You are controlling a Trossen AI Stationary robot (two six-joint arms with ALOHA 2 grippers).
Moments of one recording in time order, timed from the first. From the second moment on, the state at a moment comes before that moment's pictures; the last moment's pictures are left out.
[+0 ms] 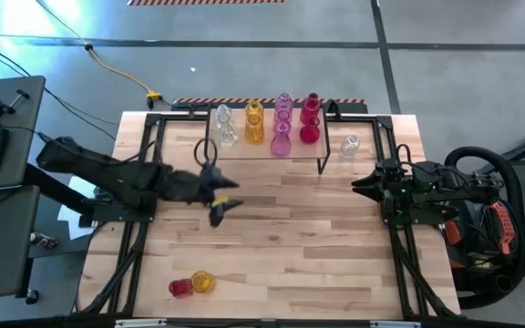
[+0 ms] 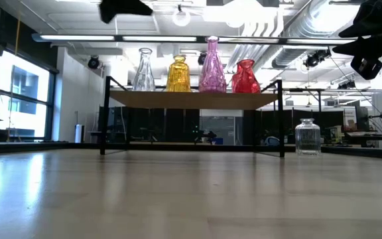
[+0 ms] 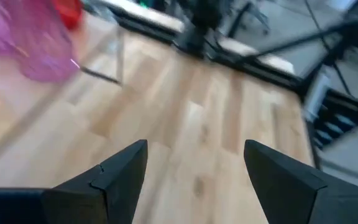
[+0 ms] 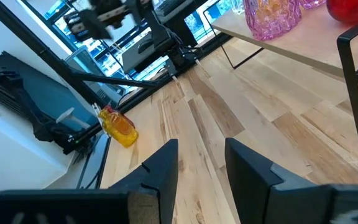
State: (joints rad) left arm -0.27 1.15 0.98 -0.32 -0.36 -0.46; right arm 0.09 0.01 0.35 -0.54 0.10 0.62
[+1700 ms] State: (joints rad) left arm -0.79 1.25 1.16 -0.82 -0.17 -1.21; right arm 0.09 0.01 0.35 -0.54 0.10 0.62
